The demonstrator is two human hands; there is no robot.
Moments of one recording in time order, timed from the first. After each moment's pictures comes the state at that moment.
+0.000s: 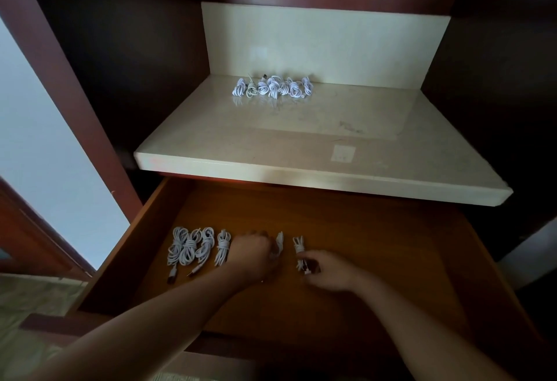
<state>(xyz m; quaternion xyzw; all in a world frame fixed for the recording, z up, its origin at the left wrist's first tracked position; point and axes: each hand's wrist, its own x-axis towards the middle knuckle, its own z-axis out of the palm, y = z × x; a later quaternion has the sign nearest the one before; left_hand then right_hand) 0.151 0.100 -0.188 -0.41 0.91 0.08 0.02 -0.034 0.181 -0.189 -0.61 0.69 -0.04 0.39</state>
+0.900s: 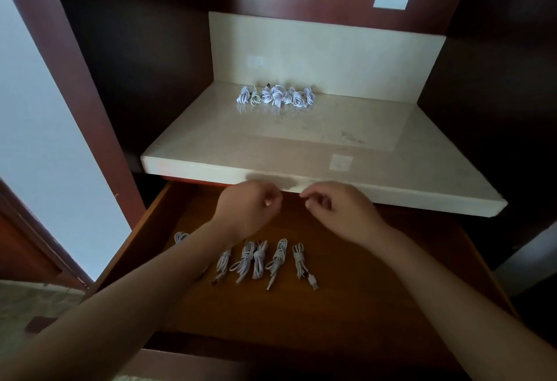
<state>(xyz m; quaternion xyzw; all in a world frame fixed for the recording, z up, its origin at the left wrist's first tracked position) 0.167 0.073 -0.089 -0.39 0.88 0.10 -0.25 -0.018 0.169 -0.055 -0.68 0.68 -0.25 0.11</state>
